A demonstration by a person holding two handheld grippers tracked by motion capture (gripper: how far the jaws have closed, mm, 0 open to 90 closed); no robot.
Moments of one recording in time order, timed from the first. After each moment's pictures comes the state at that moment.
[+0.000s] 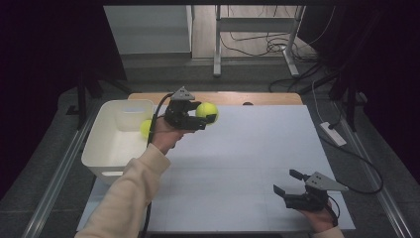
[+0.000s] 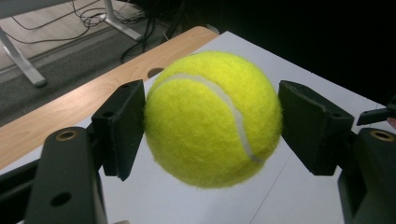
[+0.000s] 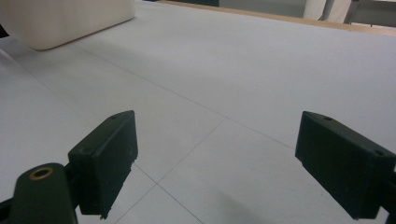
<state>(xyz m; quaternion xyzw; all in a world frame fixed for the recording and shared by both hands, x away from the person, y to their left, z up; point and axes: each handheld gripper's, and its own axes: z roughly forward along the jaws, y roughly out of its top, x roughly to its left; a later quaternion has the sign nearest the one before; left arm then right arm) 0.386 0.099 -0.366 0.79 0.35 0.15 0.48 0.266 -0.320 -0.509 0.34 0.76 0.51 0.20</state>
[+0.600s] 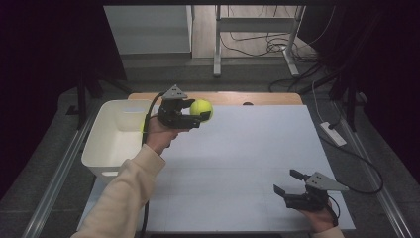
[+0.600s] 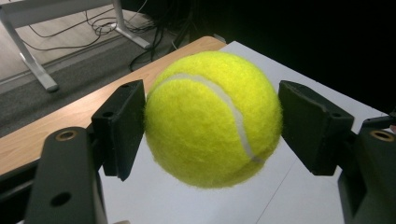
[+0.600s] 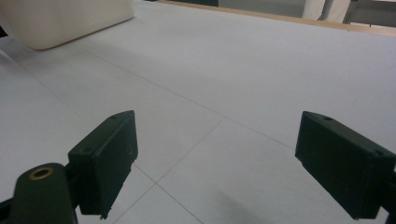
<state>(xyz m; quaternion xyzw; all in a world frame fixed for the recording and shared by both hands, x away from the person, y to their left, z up) 0.379 0.114 -0.360 0.78 0.35 0.16 0.49 0.266 -0.321 -0.509 0.34 0.76 0.51 0.20</state>
